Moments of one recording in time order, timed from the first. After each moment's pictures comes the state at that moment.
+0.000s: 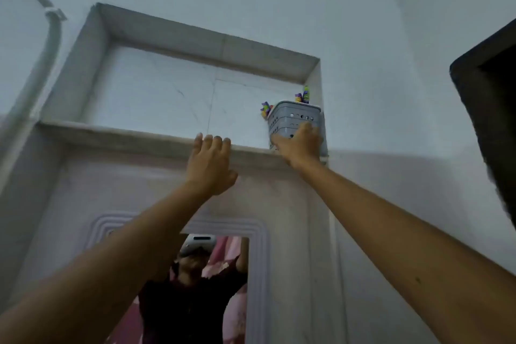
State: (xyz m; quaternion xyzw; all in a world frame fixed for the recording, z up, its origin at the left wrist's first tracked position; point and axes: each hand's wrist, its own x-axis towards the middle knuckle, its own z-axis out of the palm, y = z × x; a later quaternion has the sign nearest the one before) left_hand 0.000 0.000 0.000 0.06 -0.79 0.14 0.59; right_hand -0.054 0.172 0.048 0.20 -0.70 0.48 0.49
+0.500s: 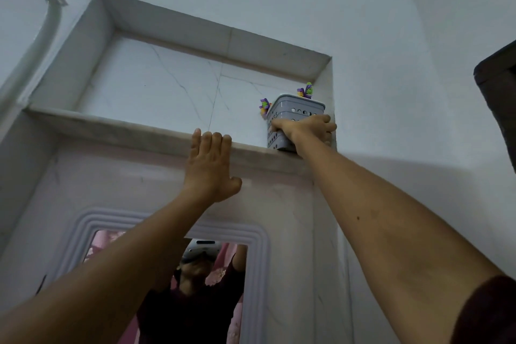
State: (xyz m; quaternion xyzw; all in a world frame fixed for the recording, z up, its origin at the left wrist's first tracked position) left_hand -0.030 -0.010 -0.005 0.08 -0.74 0.16 0.64; right_hand -0.081 0.157 0.105 0.08 -0.68 0.59 0.42
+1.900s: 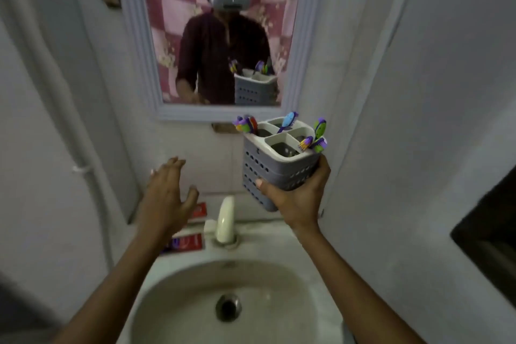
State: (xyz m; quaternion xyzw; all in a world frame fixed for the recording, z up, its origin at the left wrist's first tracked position) left_hand 0.191 -0.032 -0.561 0.19 -0.91 -0.17 0.32; right_hand 0.078 0.179 -0.547 0.22 -0.66 0.69 0.20
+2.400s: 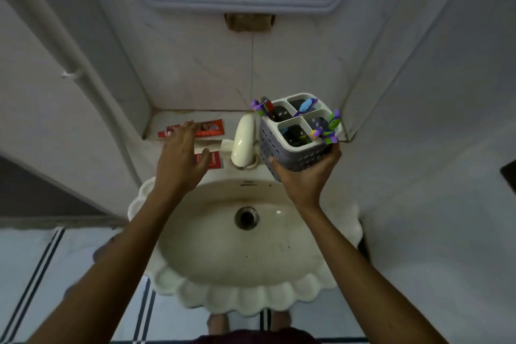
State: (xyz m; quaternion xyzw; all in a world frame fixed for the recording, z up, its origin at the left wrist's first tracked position) left_hand 0.208 -0.033 -0.659 0.24 -0.93 -0.19 0.18; right_hand 0.102 0.182 -0.682 0.19 -0.71 0.66 0.15
